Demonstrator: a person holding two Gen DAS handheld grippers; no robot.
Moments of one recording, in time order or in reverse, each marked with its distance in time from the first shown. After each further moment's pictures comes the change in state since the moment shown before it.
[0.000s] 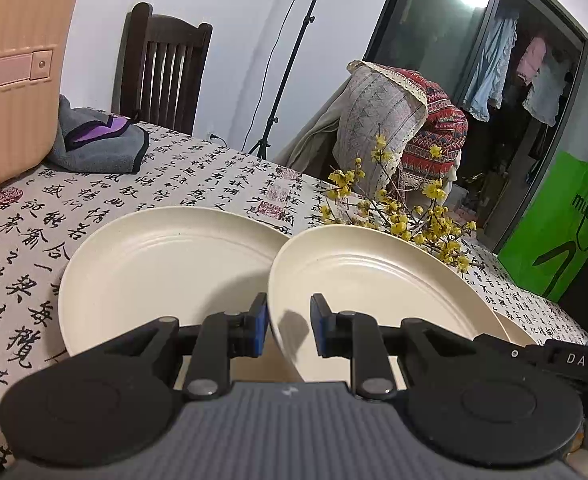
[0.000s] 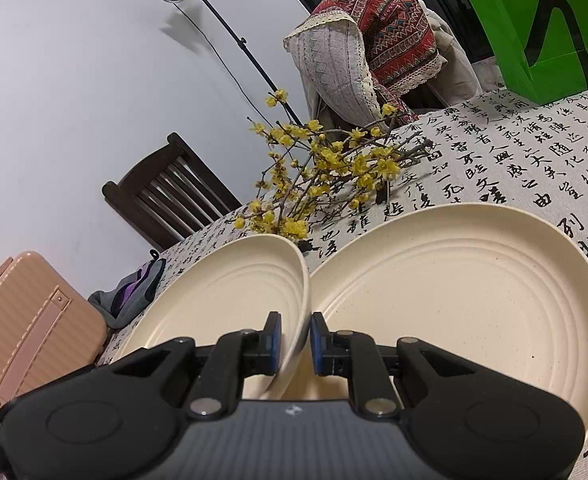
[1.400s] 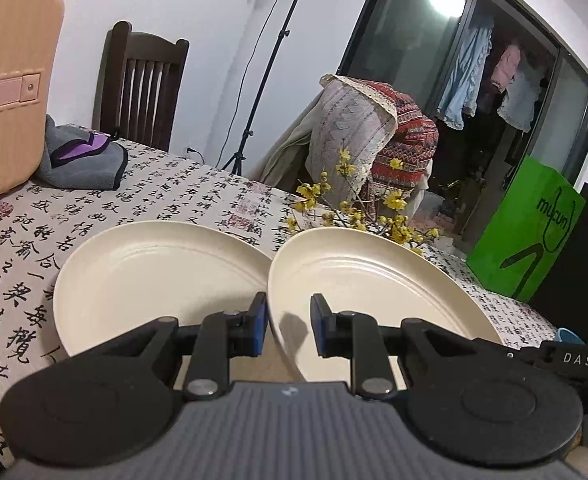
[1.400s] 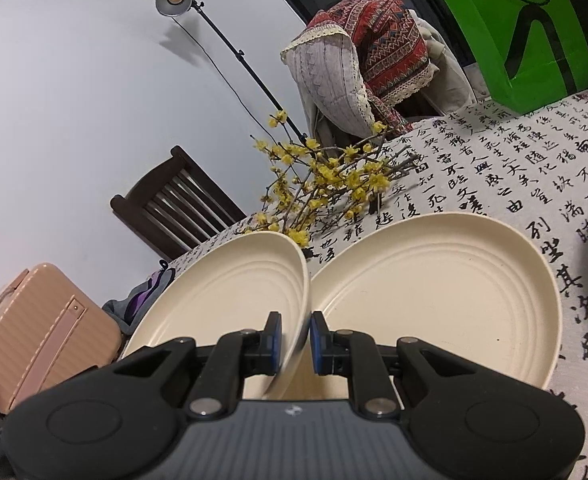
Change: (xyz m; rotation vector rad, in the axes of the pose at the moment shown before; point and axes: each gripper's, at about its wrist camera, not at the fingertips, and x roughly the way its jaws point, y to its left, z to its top) left arm -0.027 -0.011 -0.001 0.019 -0.037 -0.080; right arm -0.040 0.002 0.000 0.012 -0.026 0.003
